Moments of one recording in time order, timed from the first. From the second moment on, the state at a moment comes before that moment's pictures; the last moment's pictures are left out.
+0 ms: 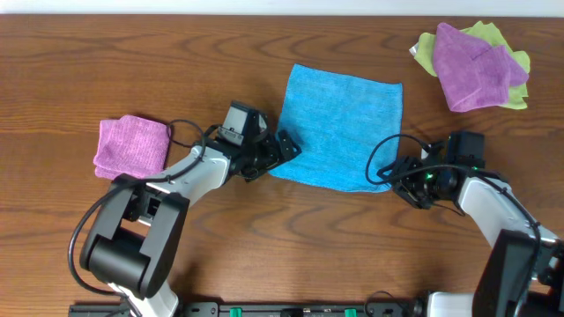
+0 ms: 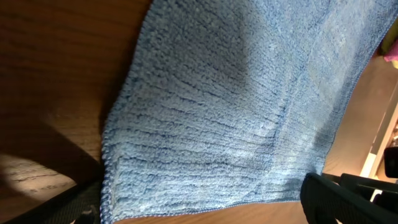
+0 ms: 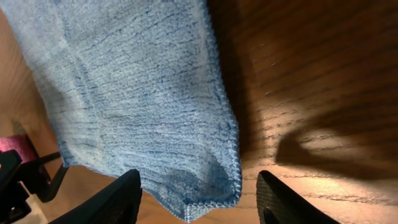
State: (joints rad) left arm -0.42 1.83 0.95 -0.15 0.49 -0.83; right arm -0.19 1.55 0.71 -0.46 -0.55 0.49
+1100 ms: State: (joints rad) left arm -0.47 1.85 0.96 -0.16 0.37 -0.83; right arm -0.18 1.54 0.60 -0.32 -0.53 0.57
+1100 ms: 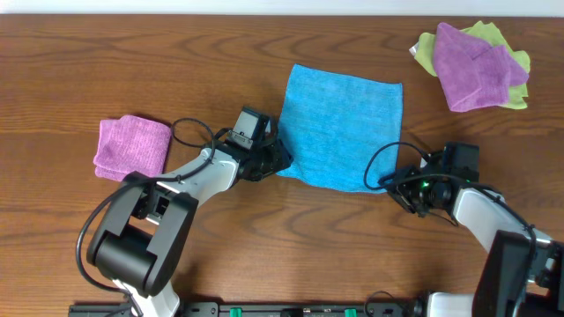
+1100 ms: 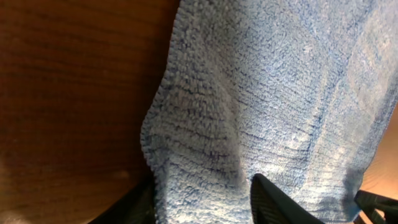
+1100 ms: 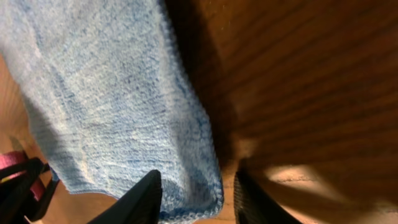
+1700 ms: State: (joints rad) left arm -0.47 1.88 0.96 -0.16 0.39 -0.77; right arm -0.18 1.55 0.59 -0.29 -0.50 0.58
